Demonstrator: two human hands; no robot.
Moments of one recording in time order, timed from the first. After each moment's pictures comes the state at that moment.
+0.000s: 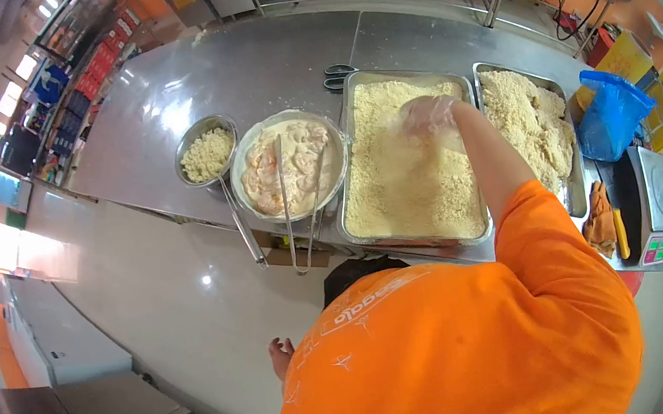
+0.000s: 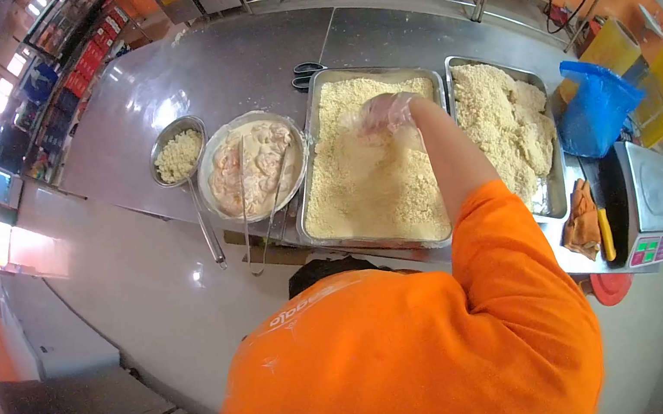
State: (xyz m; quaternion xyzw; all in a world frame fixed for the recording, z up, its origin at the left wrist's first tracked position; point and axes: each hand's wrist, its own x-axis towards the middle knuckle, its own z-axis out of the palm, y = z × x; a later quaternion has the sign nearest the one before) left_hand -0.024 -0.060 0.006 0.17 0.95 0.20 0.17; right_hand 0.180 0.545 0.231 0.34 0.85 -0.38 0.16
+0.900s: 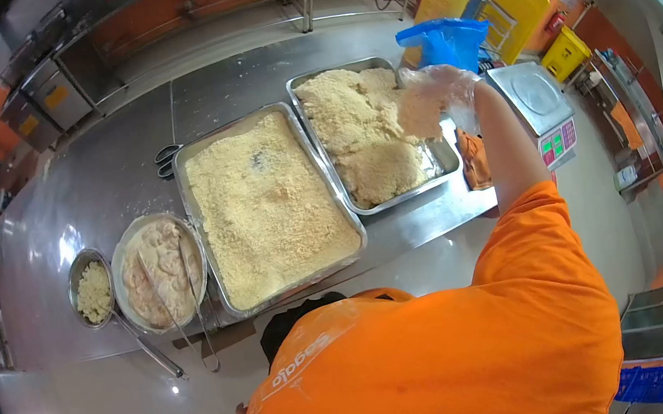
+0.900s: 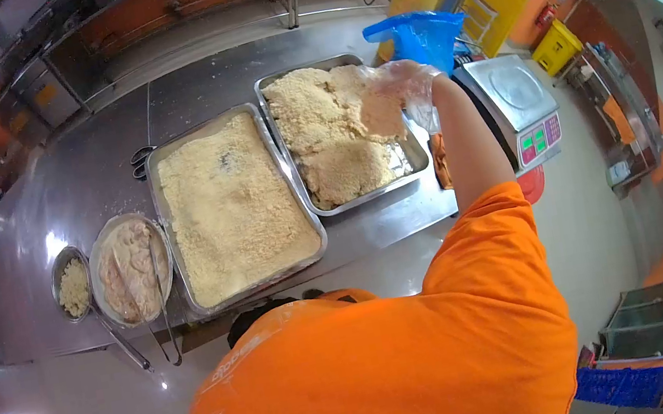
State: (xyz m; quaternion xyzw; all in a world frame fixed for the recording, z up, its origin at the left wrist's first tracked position) left_hand -0.081 0.000 -0.020 0.28 0.91 0.21 0.23; right_hand 0.528 0.523 0.315 0.63 0.64 -0.40 -0.17
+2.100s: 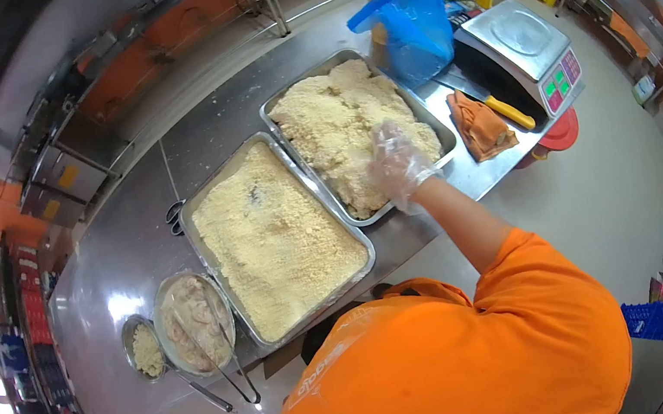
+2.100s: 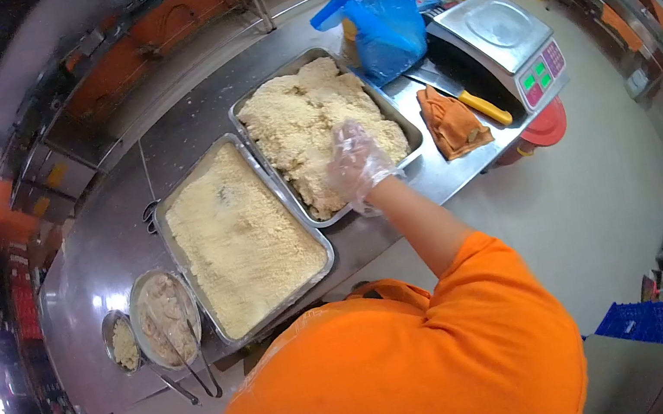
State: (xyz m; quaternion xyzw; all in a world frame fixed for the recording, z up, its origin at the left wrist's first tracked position) left_hand -0.067 0.077 0.007 0.42 0.88 0.12 0.19; right_hand 0.410 0.406 0.226 0.66 0.75 0.09 0.03
